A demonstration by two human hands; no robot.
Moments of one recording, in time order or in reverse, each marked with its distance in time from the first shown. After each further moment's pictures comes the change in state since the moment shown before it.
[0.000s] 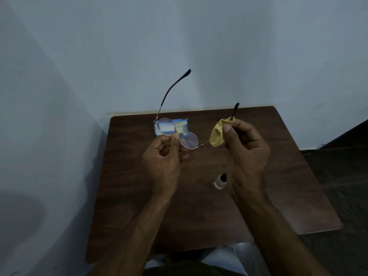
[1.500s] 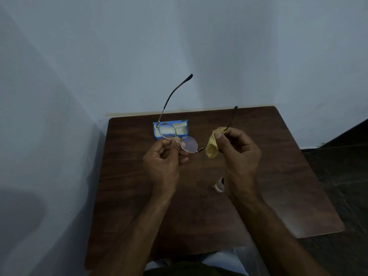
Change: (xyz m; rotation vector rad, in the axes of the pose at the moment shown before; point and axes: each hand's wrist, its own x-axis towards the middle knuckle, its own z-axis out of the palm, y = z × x) left_hand 0.011 -0.015 0.001 -0.025 -0.024 -0.048; right_hand 0.013 0.033 -0.005 -0.128 -0.044 -0.006
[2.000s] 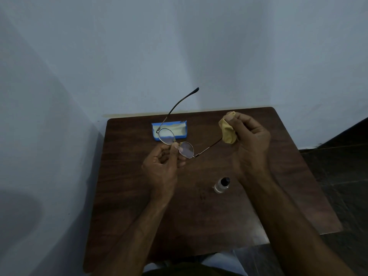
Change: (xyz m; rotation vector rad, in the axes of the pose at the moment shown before) left_hand 0.003 -0.016 -0.008 0.138 -0.023 0.116; right_hand 0.041 -0.022 0.001 0.185 0.035 0.107
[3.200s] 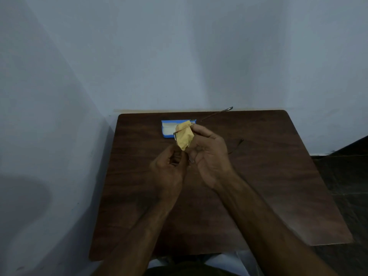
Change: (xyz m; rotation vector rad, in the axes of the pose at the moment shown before) left_hand -0.001 -0.026 -0.016 0.340 -0.008 0.213; right_hand -0.040 0.037 0.062 0.136 -0.286 0.530
